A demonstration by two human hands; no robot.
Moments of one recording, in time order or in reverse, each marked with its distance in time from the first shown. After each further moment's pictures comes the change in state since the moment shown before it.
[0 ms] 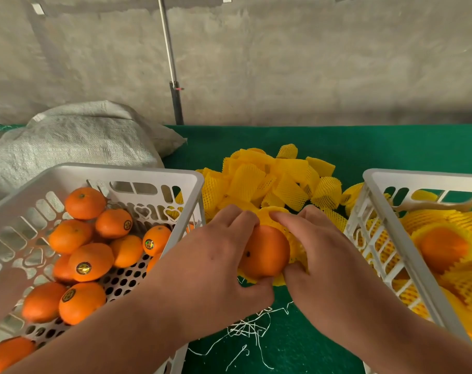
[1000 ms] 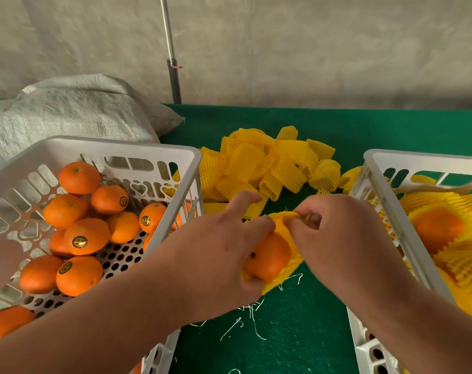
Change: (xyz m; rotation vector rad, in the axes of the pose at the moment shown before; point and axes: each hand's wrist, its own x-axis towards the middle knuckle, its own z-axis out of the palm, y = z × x) left_hand 0.000 -0.002 0.018 0.149 -0.151 0.070; right_hand 0.003 0.008 -0.006 -0.053 0.205 0.154
